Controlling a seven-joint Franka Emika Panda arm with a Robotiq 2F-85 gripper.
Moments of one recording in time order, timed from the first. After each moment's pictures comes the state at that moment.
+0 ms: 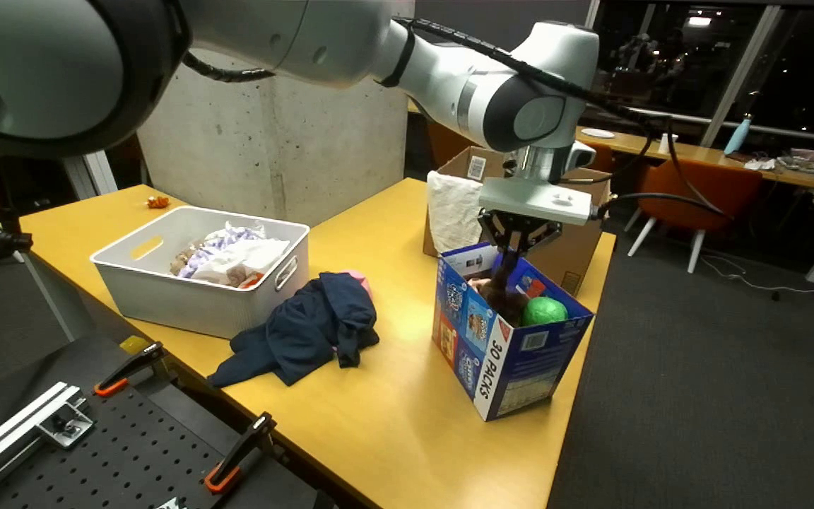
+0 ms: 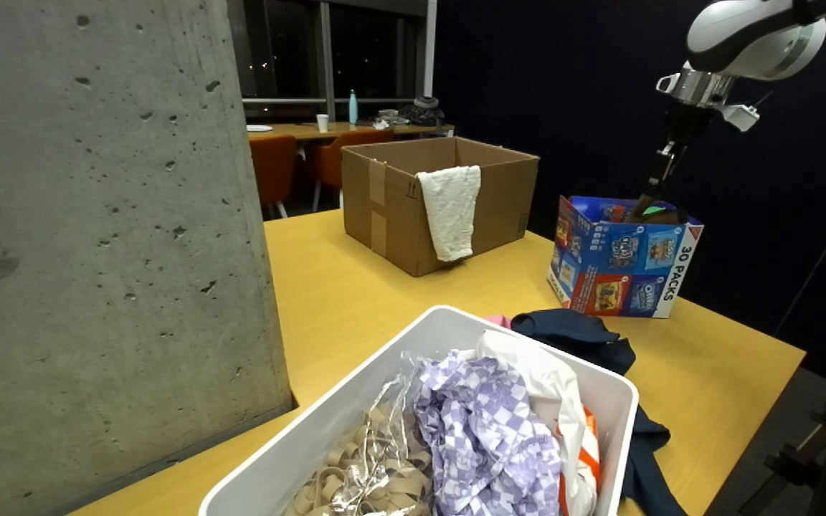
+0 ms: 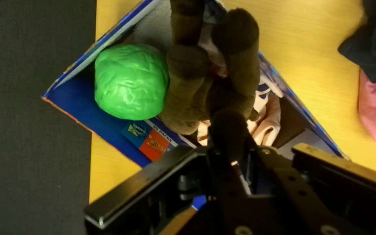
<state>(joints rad) -0.40 0.90 -0.05 -1.01 0.11 2.03 -0.69</state>
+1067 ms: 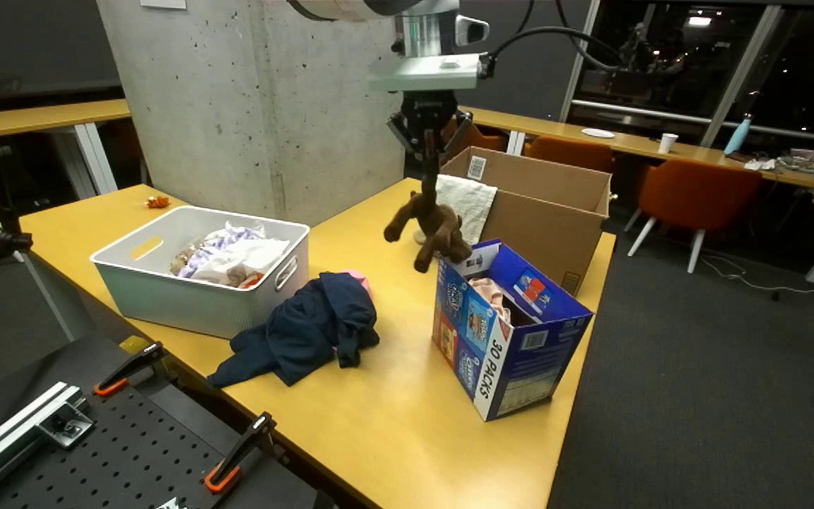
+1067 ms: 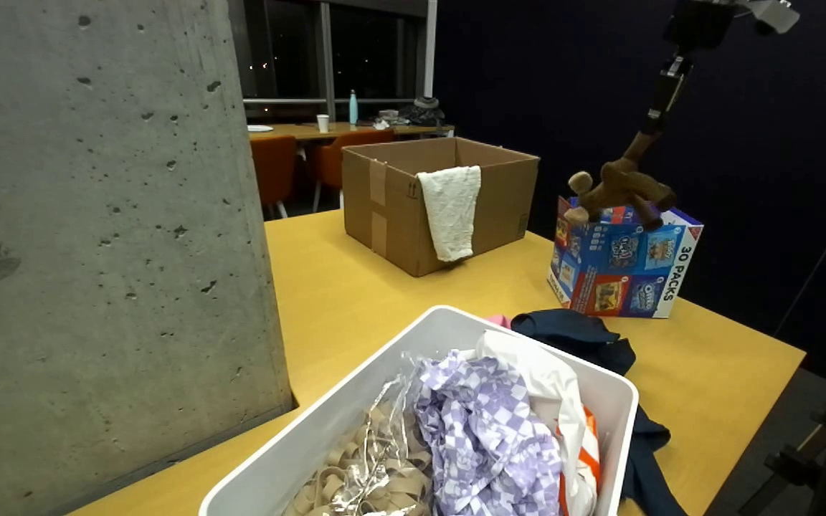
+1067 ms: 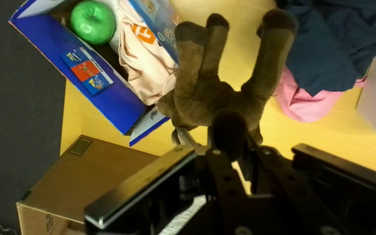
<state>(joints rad) -0.18 0.41 -0.05 -1.51 -0.03 2.12 -0.55</state>
